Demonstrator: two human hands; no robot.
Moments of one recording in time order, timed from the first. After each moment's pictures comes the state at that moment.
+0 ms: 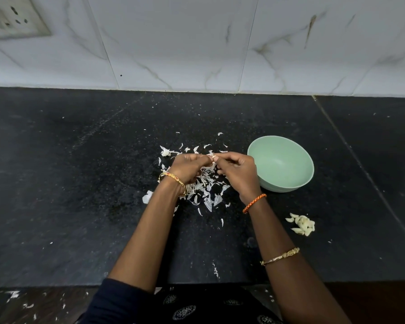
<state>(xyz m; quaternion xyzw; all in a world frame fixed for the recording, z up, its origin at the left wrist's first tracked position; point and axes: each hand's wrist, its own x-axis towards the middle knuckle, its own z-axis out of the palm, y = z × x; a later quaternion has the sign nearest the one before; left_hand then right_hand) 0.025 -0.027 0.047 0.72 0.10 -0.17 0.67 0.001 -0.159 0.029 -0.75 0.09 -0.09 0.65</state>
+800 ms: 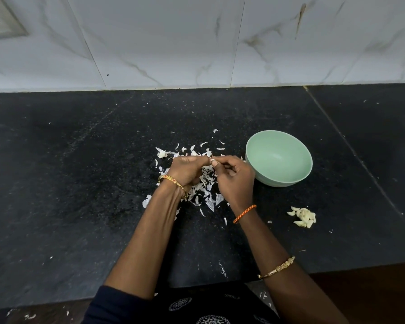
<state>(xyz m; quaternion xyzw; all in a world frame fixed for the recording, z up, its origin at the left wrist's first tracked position) 0.030 -0.028 0.040 0.66 0.10 -0.20 0.71 -0.013 -0.134 0.016 -0.79 0.09 -0.26 0.55</state>
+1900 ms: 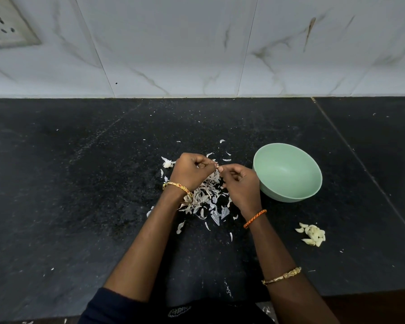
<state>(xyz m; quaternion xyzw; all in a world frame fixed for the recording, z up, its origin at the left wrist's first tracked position) 0.051 -0.015 0.041 0.85 -0.09 -0.04 0.52 0.006 -0.146 0.015 -0.79 0.12 -0.14 0.59</state>
